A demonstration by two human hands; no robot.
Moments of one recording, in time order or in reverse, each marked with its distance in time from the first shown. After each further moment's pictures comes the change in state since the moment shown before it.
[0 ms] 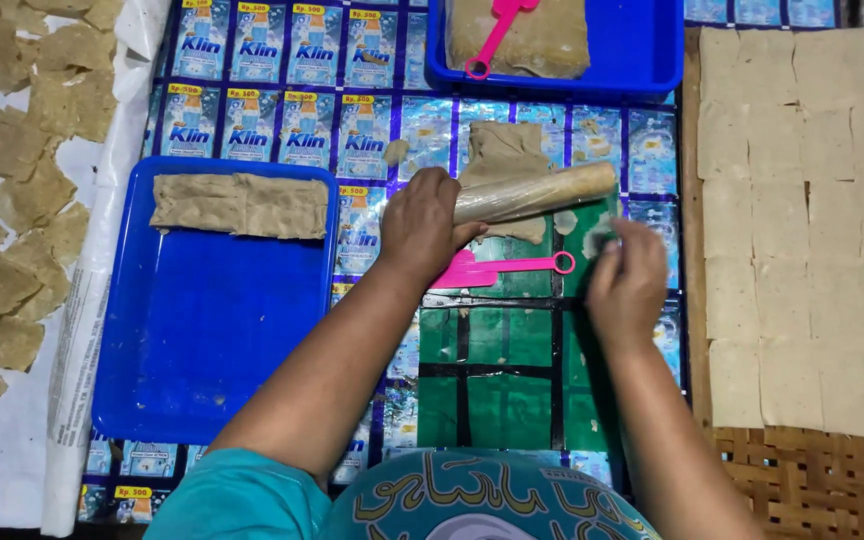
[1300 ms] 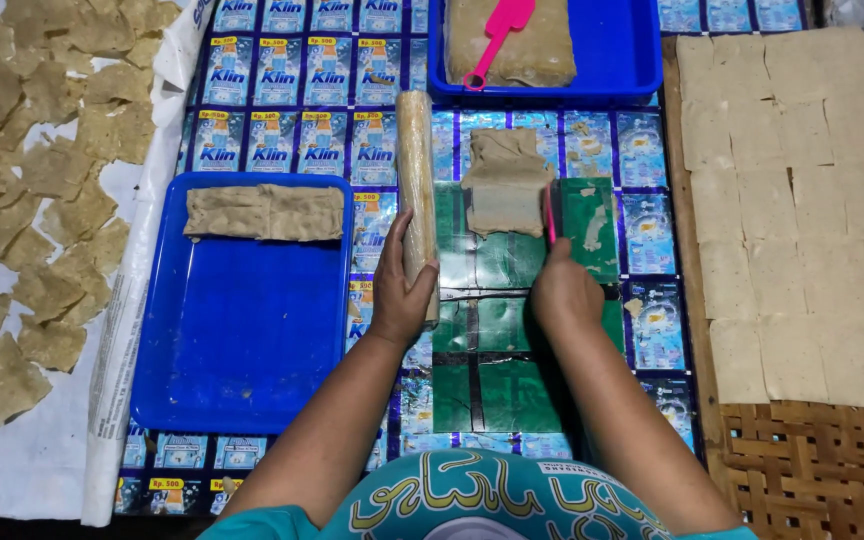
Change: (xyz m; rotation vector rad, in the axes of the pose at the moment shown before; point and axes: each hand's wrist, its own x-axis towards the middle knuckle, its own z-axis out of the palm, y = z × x) left_hand -0.096 0.030 -0.051 -0.832 0.210 -0.308; right_hand -0.007 -0.066 0.025 -0.249 -0.786 0.553
